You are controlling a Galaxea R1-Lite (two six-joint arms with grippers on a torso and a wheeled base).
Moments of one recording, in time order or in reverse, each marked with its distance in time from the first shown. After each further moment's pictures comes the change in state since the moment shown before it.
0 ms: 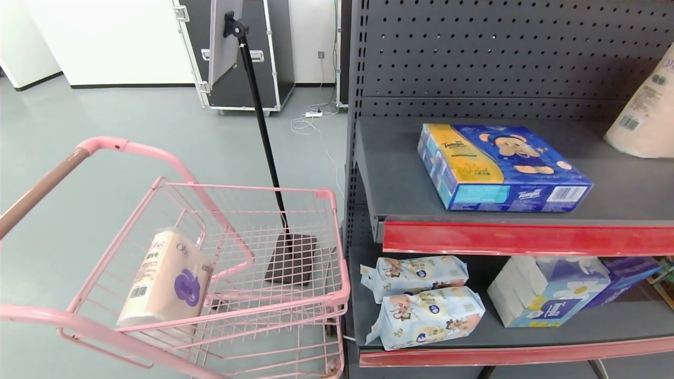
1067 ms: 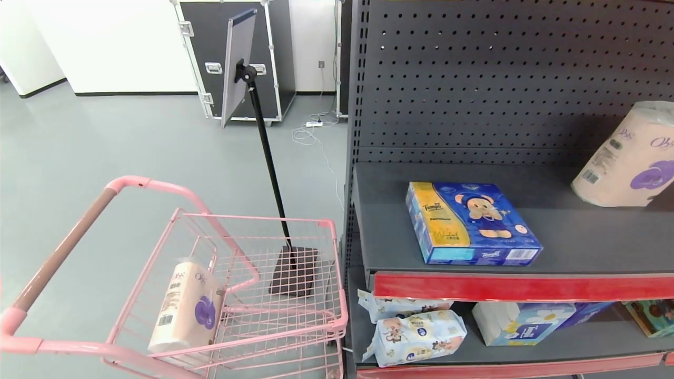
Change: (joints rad) left arm 0.000 0.000 0.000 0.000 0.000 0.000; right arm 0.000 0.000 0.000 0.000 0.000 0.000
